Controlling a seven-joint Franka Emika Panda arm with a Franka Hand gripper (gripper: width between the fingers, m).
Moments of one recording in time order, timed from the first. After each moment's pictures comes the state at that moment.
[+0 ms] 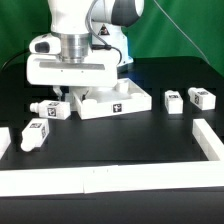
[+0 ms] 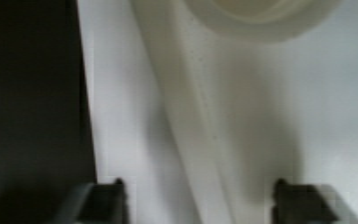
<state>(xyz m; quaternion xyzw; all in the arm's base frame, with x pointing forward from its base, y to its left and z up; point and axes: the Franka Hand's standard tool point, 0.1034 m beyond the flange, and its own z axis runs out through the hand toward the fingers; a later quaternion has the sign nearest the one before) 0.344 -0.093 0.008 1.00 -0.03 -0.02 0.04</state>
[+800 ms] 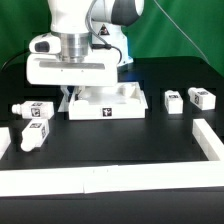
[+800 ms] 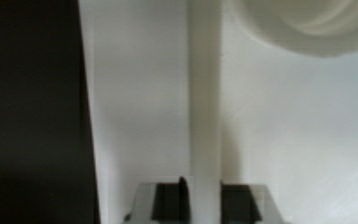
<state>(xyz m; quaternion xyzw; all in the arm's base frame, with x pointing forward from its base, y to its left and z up) 0.348 -0.089 0.014 1.00 -0.03 -0.03 0.03</state>
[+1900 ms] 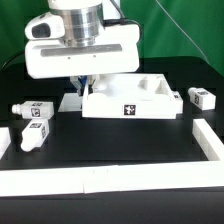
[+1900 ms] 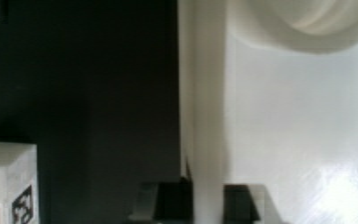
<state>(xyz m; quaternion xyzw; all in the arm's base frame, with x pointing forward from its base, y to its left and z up) 0.470 -0.057 0.070 1.00 -0.03 -0.05 -0.02</state>
